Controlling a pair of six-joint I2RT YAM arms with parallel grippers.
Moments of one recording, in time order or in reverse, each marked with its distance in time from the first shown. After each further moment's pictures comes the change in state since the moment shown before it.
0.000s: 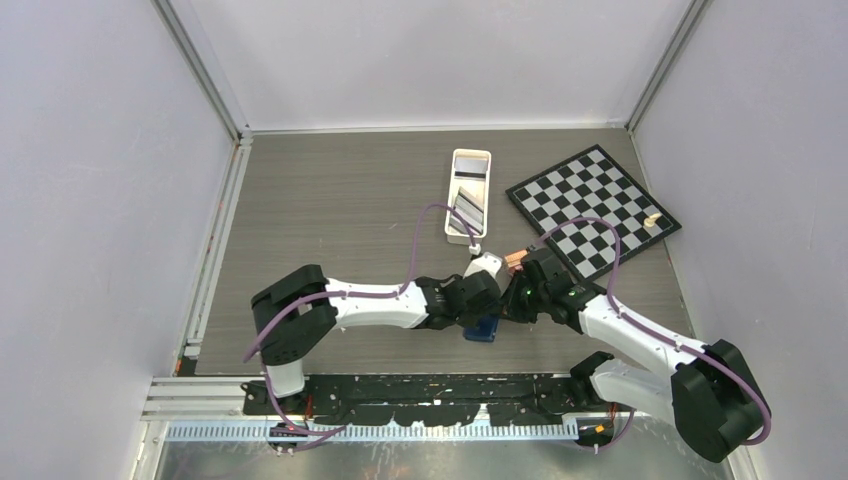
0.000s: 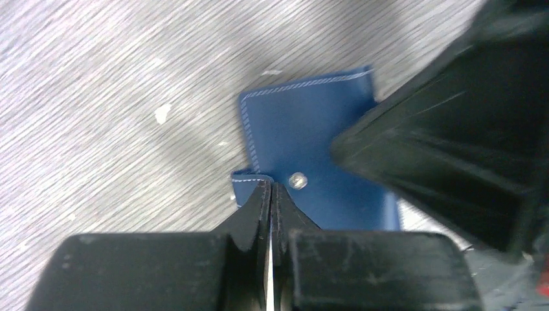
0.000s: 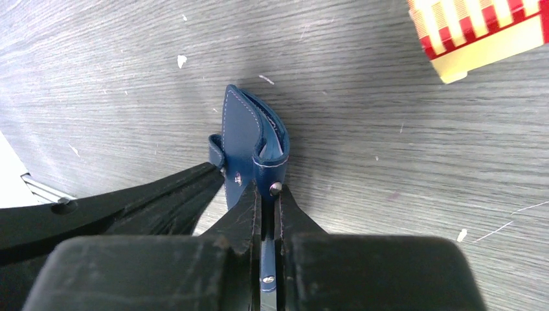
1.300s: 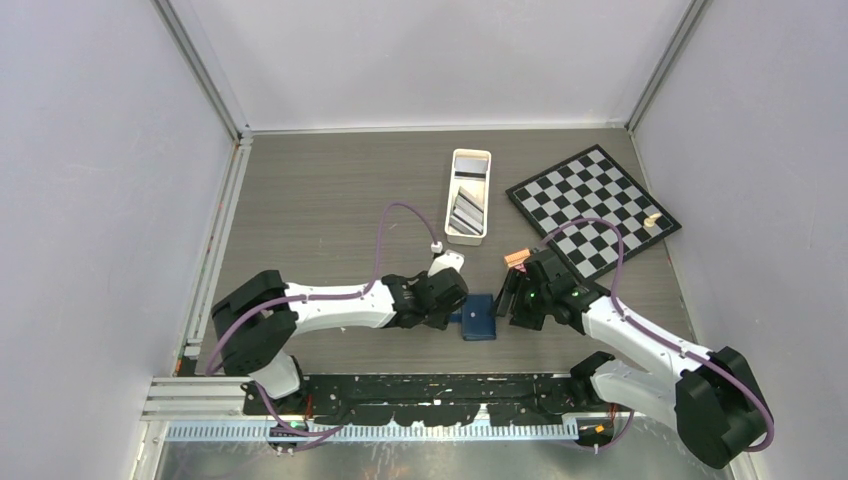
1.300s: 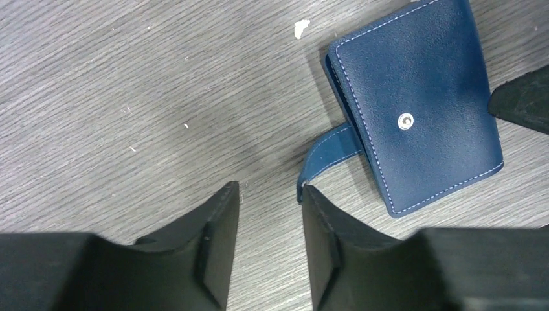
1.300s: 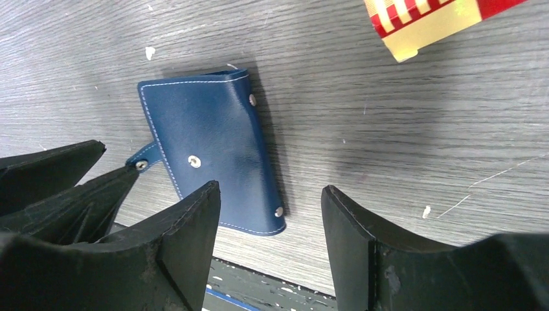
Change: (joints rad) left arm 0.060 -0.195 -0.179 -0.151 -0.040 -0.057; right arm -0.003 -0.033 0.008 -0.095 0.030 -0.030
